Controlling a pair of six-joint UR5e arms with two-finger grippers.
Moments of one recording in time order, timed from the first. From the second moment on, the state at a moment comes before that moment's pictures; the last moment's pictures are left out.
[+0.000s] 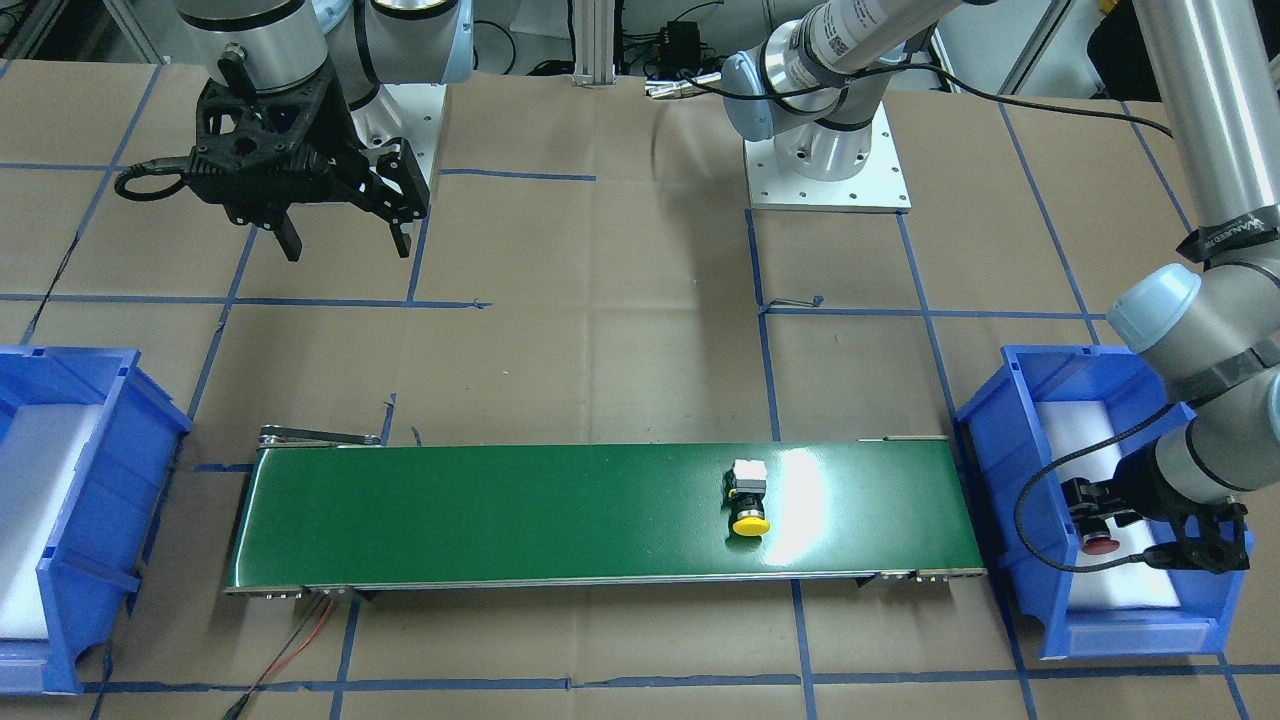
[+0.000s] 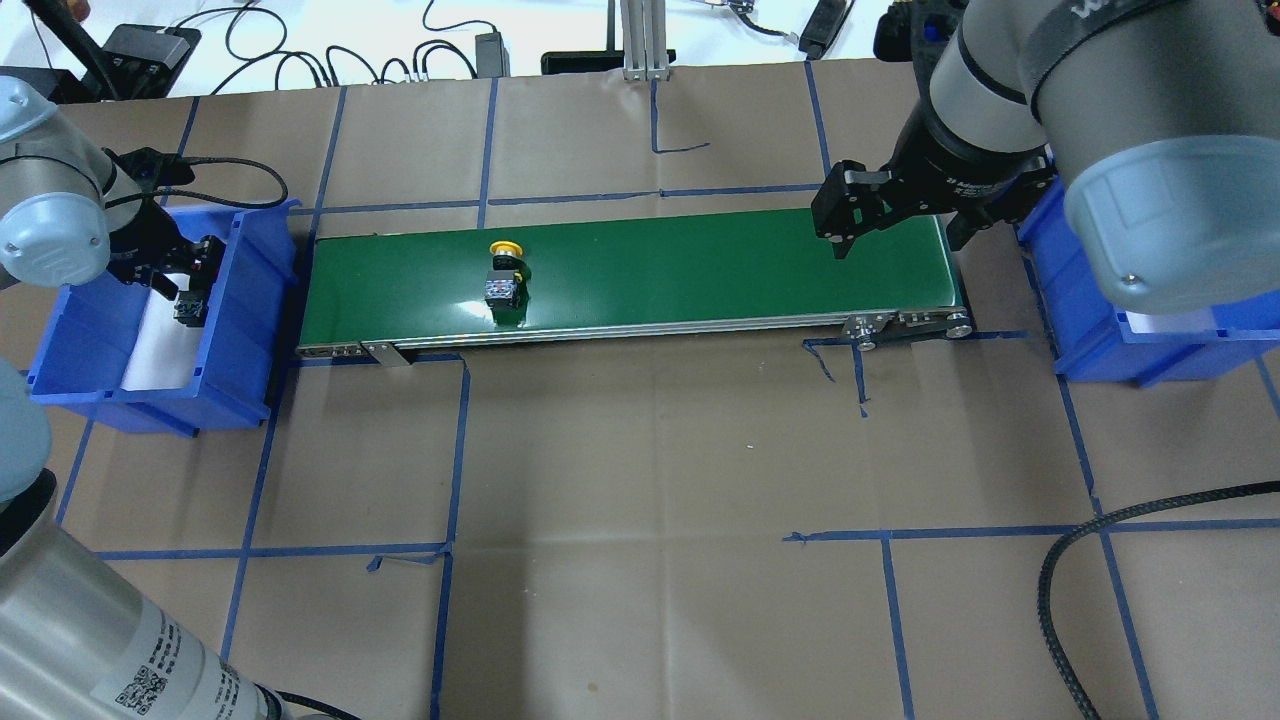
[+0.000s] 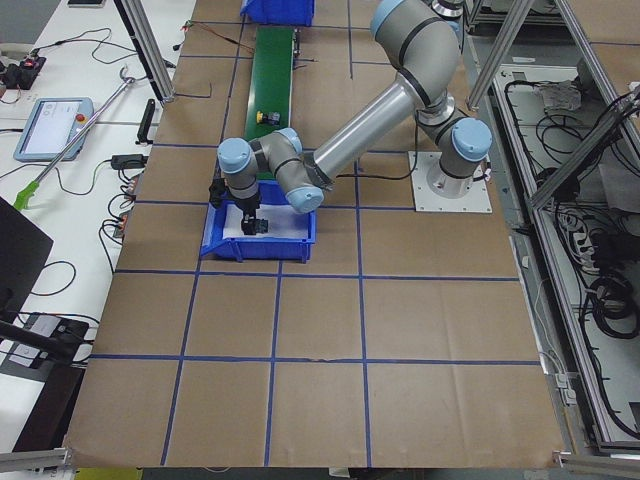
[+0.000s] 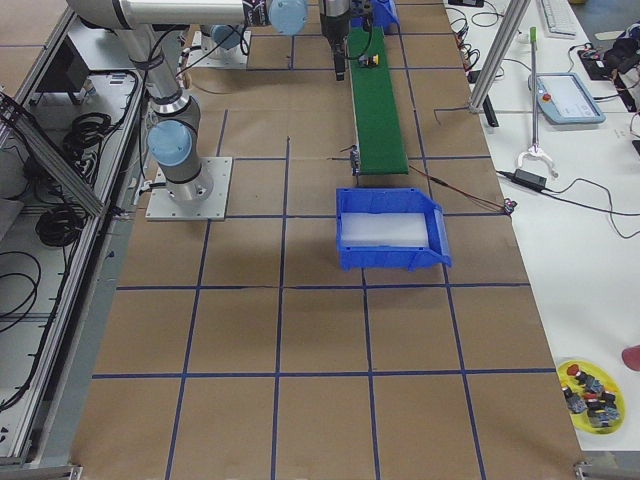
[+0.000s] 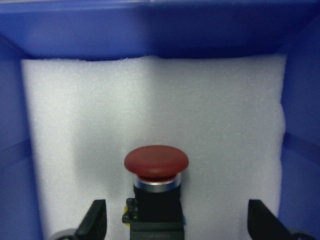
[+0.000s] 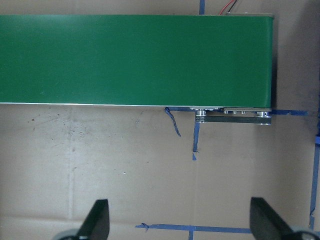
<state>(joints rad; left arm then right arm) -1.07 -2.13 -1.58 -1.02 1.57 0.52 1.64 -1.64 1.69 -1.75 -1.55 0.03</state>
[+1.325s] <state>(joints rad) -1.07 -2.04 -1.39 -1.32 1.58 0.52 1.64 -1.64 1.69 -1.75 -1.55 0.03</state>
